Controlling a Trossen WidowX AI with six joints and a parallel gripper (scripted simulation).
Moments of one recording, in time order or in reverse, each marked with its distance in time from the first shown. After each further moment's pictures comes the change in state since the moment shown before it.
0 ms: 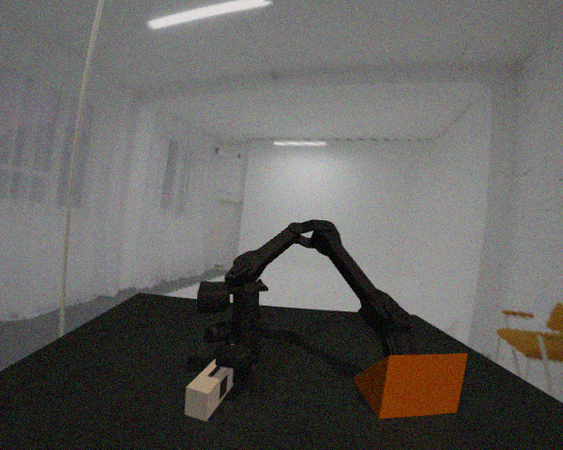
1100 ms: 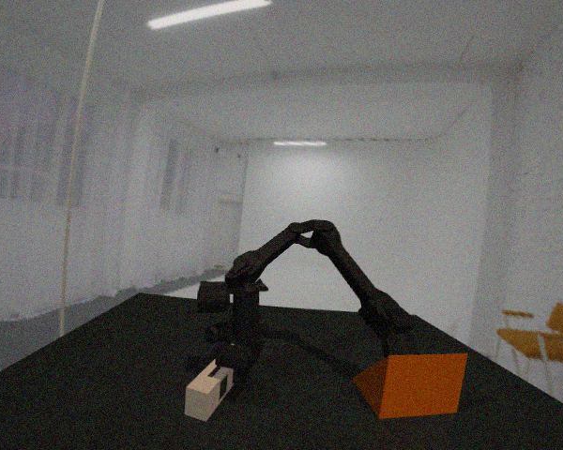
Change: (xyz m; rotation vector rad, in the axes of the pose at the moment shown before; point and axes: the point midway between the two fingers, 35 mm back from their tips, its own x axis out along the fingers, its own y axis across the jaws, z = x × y) arm 0.000 0.000 0.000 0.005 -0.002 0.000
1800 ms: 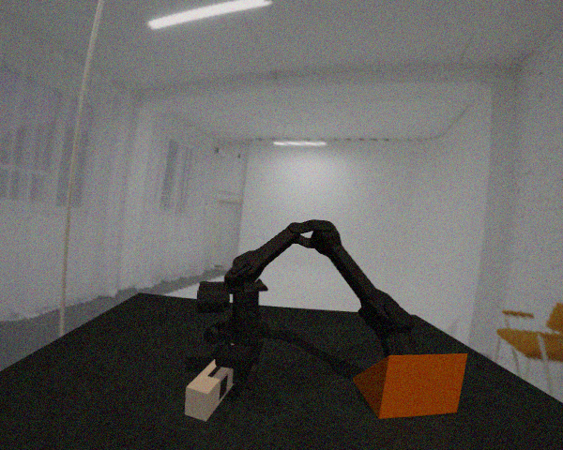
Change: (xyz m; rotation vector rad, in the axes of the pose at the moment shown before) arm -0.001 -0.001 0.001 0.002 0.000 -0.001
